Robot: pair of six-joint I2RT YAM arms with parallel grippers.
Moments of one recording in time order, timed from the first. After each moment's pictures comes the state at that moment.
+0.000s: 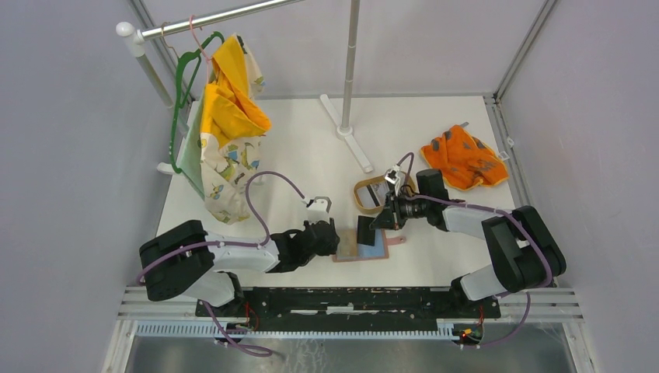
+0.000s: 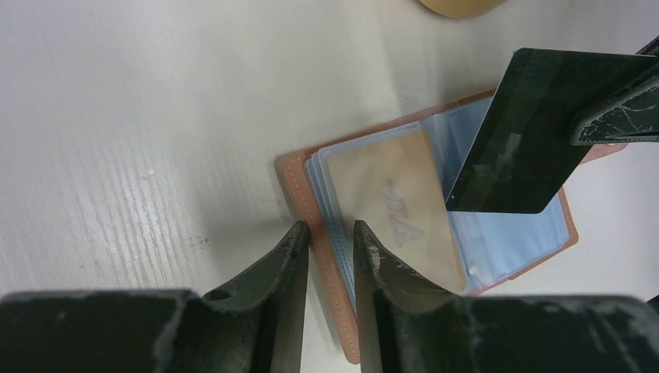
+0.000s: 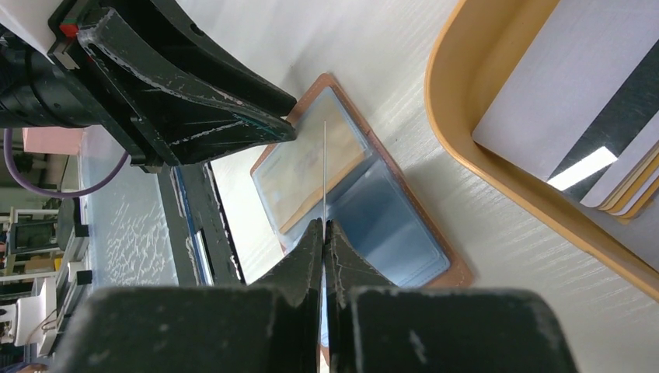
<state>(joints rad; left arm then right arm) -1.13 1.41 0.48 0.17 -0.45 -0.83 0.33 1.48 0.51 0.18 -0.97 0.16</state>
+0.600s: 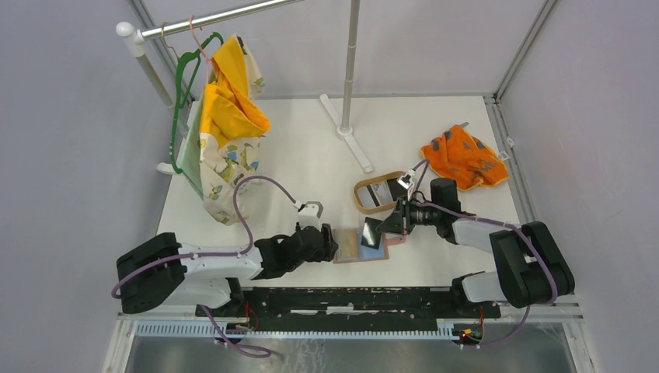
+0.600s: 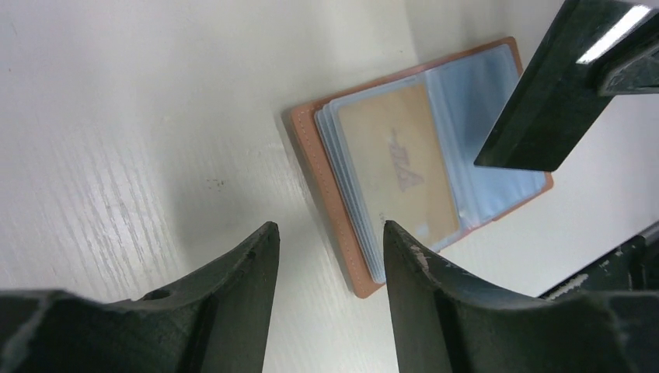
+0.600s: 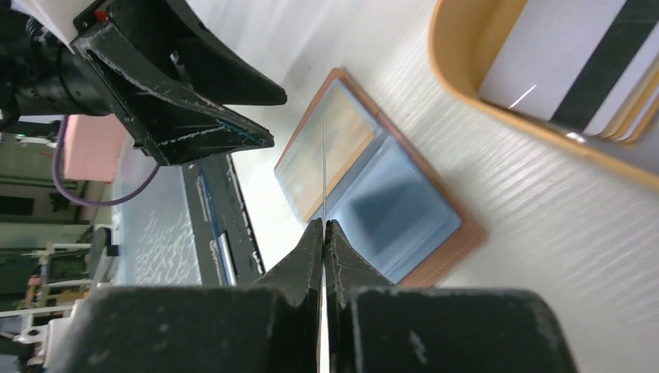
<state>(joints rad) -1.14 1.25 0.41 0.09 -0.41 -0.84 0.25 1.38 0.39 0.29 -1.02 0.25</state>
